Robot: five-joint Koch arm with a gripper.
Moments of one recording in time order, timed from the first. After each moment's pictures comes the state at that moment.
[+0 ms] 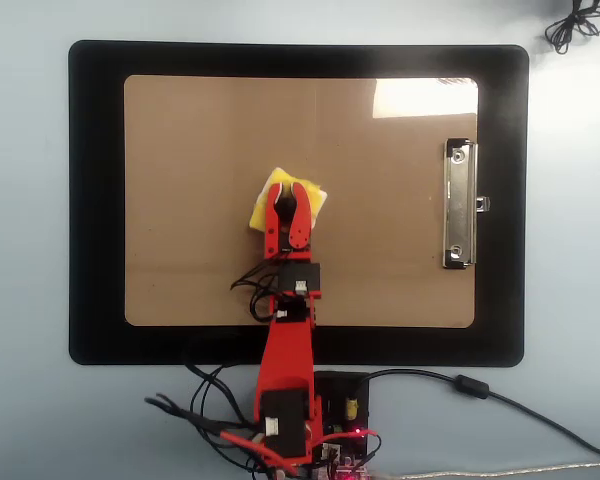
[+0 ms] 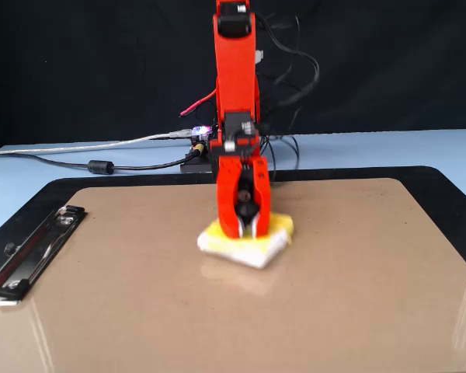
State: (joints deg) arm -4.8 77.1 144.5 -47.7 -87.1
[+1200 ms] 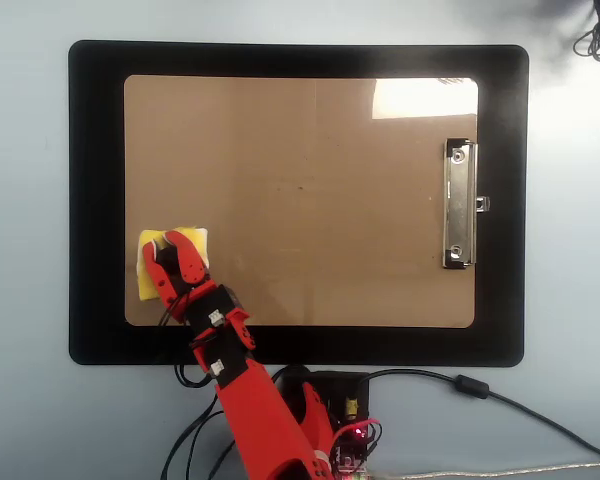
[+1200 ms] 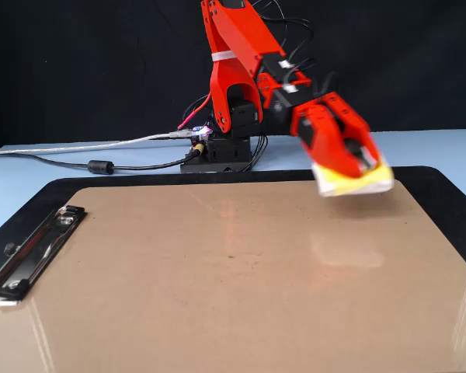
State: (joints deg) arm -43.9 104.1 132.3 -4.8 -101.7
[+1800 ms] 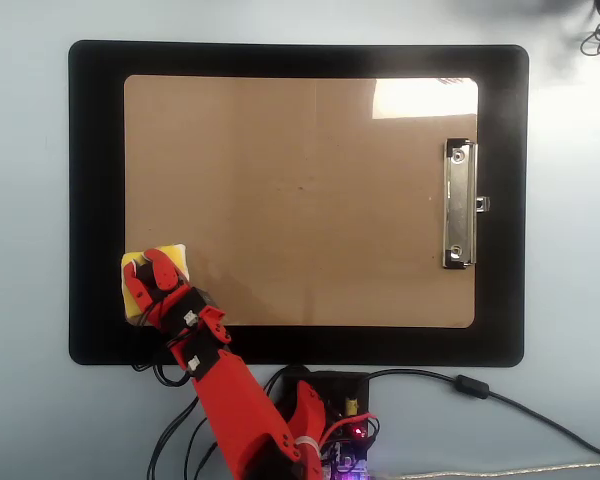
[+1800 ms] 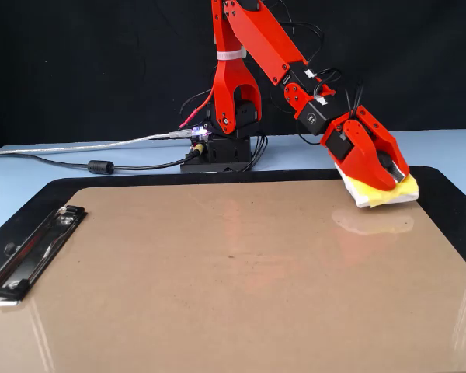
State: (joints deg) arm -52.6 94.3 129.9 -5.2 -103.5
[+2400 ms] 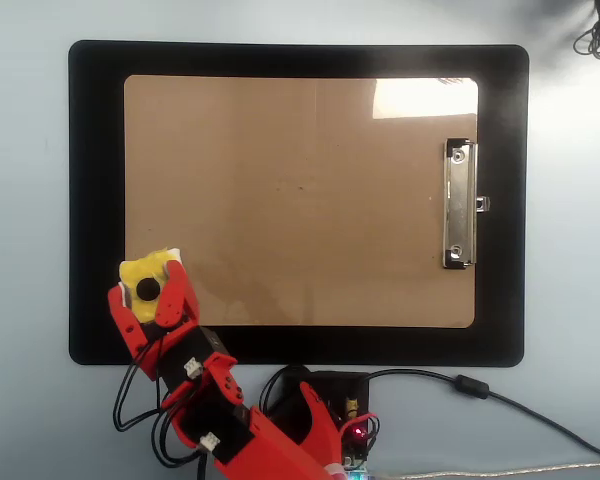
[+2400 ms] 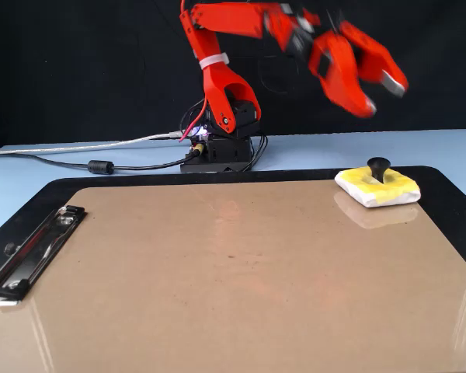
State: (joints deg) arm -48.2 119.9 105.7 47.5 -110.9
